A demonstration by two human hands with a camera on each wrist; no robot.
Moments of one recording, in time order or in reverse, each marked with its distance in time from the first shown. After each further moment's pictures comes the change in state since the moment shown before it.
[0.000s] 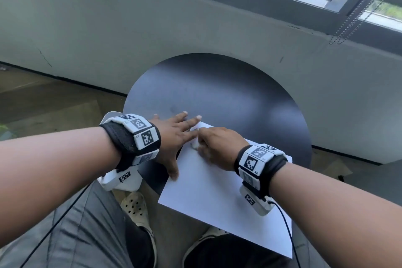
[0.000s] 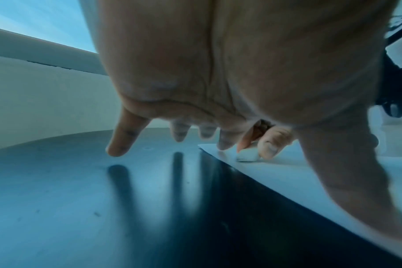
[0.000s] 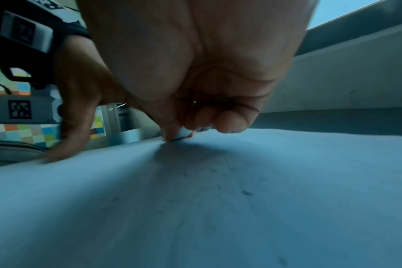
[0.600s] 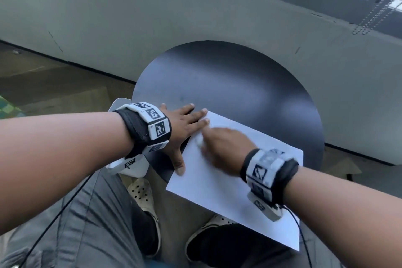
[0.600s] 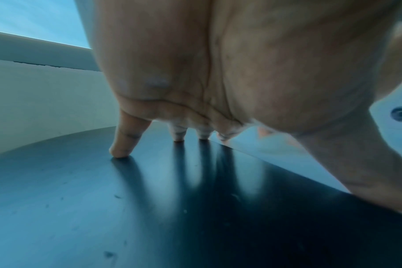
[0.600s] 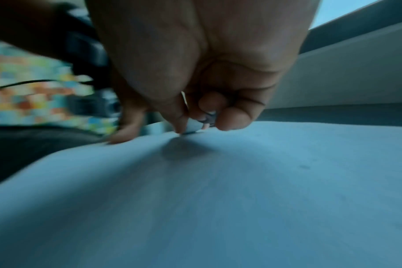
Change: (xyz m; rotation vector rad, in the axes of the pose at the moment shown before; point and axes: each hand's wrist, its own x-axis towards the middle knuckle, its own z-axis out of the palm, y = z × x) left_hand 0.004 -0.006 0.009 0.010 -0.037 0.010; right_hand -0.018 -0.019 0.004 -0.026 -0.009 -0.049
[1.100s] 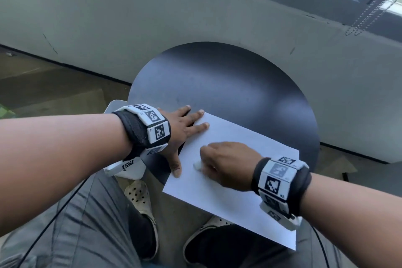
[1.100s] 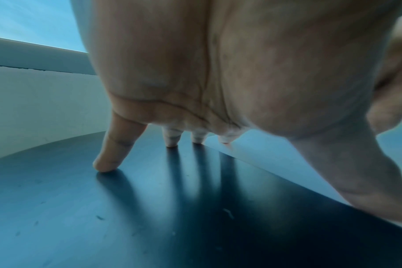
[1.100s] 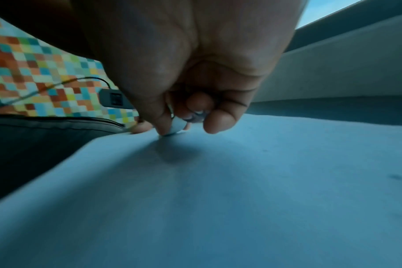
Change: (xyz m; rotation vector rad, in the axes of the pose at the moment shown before) left_hand 0.001 0.006 -0.004 0.020 -0.049 -0.019; right_hand -0.028 0.003 -0.001 -0.012 -0.152 -0.115
